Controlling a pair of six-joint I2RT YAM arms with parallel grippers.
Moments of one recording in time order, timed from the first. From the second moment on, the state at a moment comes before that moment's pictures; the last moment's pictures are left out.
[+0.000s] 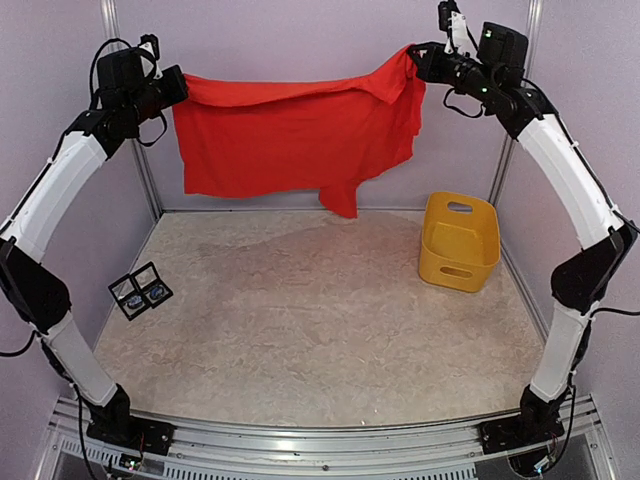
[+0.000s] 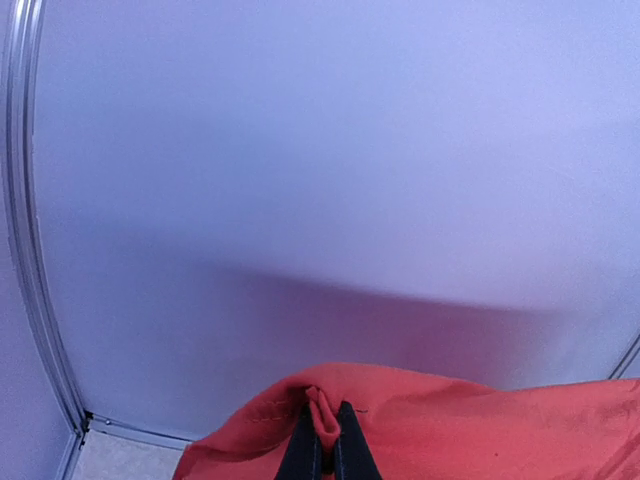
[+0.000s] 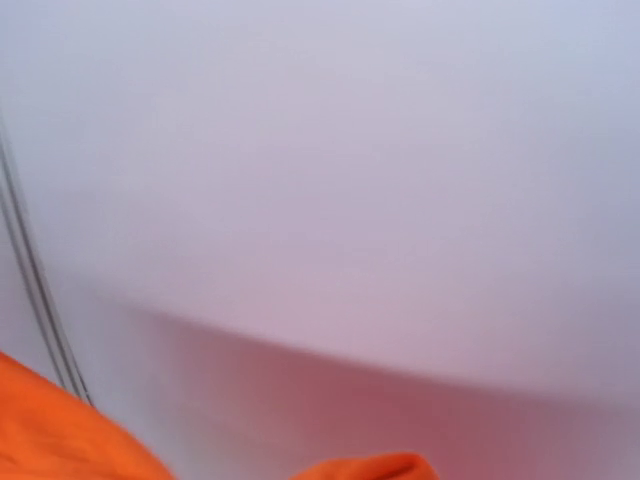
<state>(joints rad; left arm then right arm) -0.28 1.68 2.03 -0.31 -0.18 -0.24 0.43 1.89 2.39 -0.34 -0.13 0.13</state>
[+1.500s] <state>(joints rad) -0.38 1.13 0.60 -0.38 -0.17 -0.59 0.60 1.57 1.02 -0.52 -0.04 0.40</state>
